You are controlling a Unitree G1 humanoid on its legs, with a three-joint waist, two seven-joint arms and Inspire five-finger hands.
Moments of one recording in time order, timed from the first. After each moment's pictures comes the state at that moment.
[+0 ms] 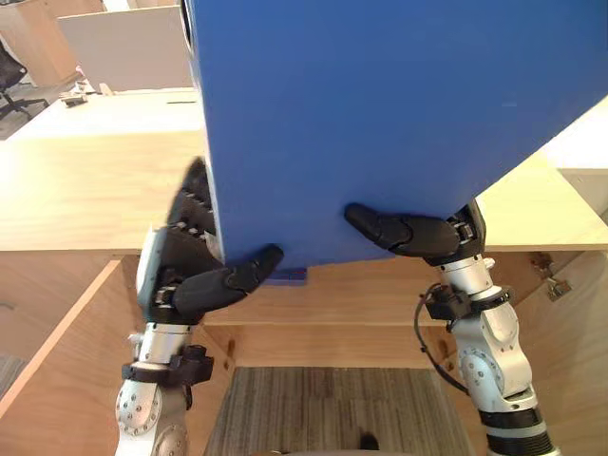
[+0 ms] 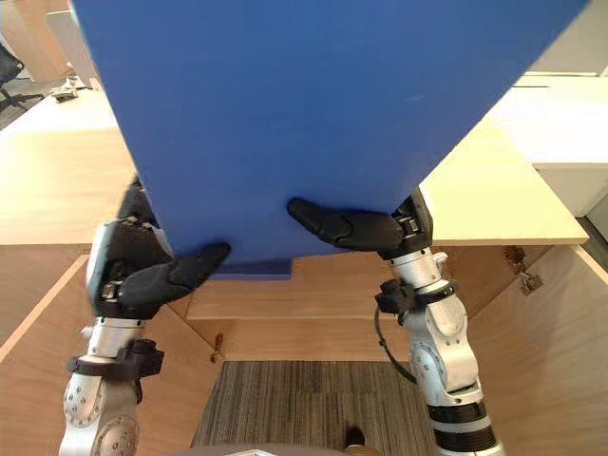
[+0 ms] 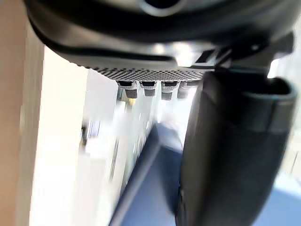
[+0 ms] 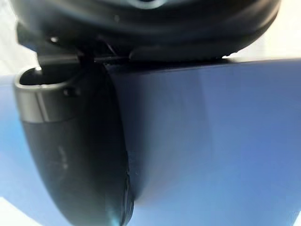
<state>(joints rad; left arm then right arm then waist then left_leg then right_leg) 0.38 0.04 0.11 -0.52 -0.39 -0.29 -0.17 -0.06 -0.24 0.03 -0.37 0.55 -0.19 0.25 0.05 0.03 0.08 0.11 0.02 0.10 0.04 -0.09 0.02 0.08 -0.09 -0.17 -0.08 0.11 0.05</state>
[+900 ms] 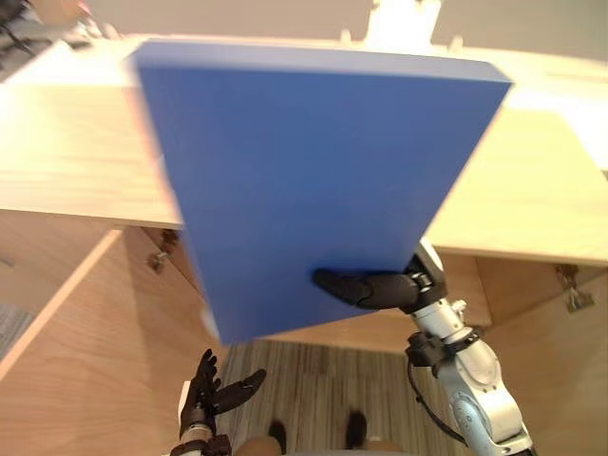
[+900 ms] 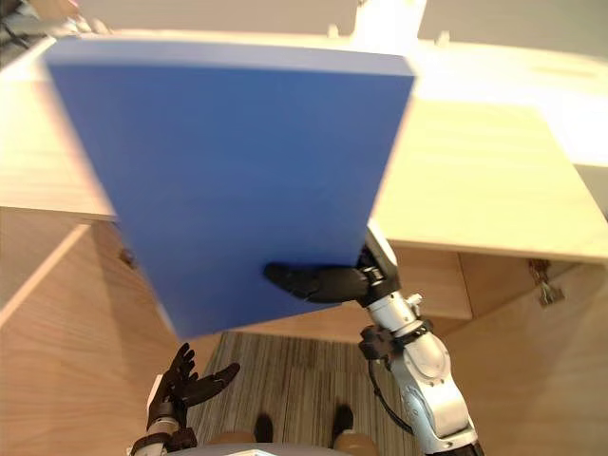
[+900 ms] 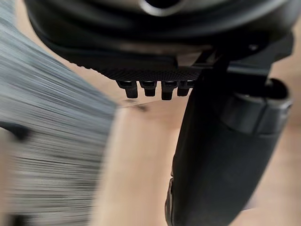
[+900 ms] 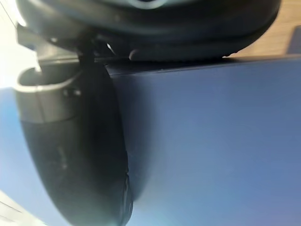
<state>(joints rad) 0.27 0.05 0.16 0.59 -0.04 -0.20 0.00 0.04 -0.35 0.27 -0.28 0.32 -0.22 0.23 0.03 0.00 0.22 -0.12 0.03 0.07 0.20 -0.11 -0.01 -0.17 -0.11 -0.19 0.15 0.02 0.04</state>
